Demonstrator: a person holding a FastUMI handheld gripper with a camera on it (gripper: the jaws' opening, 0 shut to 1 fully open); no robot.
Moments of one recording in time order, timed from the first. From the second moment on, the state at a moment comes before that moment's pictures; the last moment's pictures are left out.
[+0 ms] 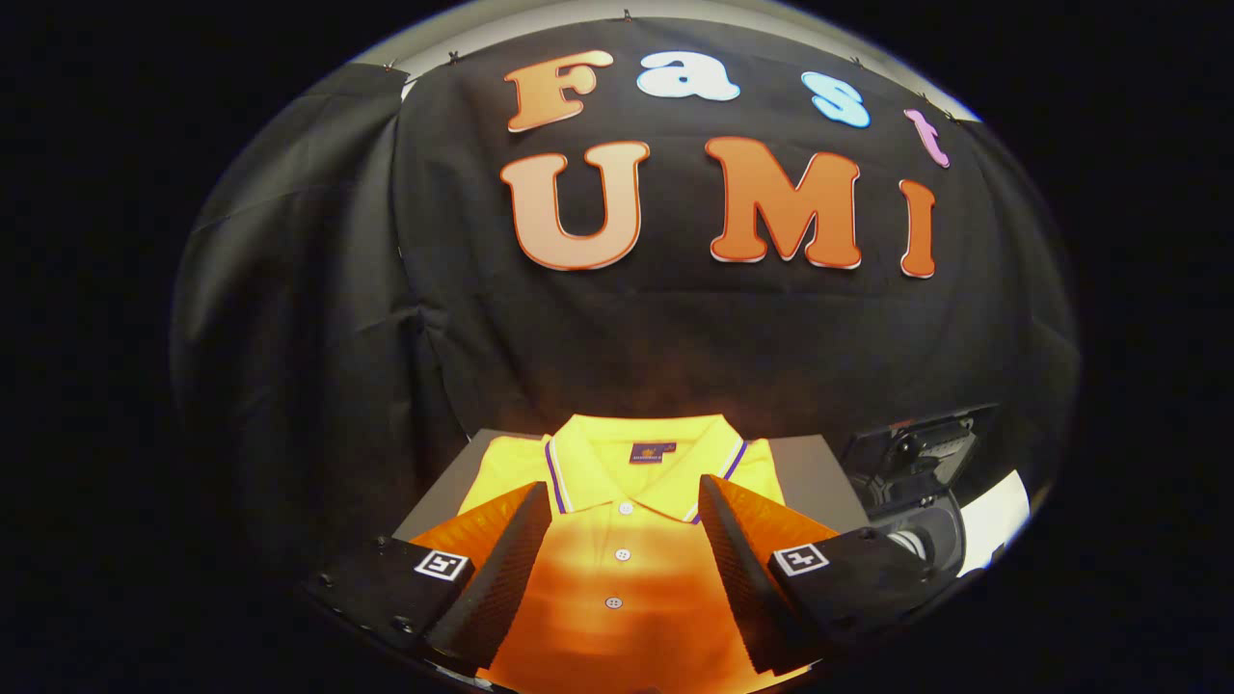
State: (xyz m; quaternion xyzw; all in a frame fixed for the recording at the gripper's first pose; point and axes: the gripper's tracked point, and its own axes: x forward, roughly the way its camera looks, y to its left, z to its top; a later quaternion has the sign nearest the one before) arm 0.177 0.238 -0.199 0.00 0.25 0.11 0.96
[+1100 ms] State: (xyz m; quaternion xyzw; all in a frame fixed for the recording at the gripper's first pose) arm 0.176 0.246 -0.259 -0.02 0.38 0.10 0.92
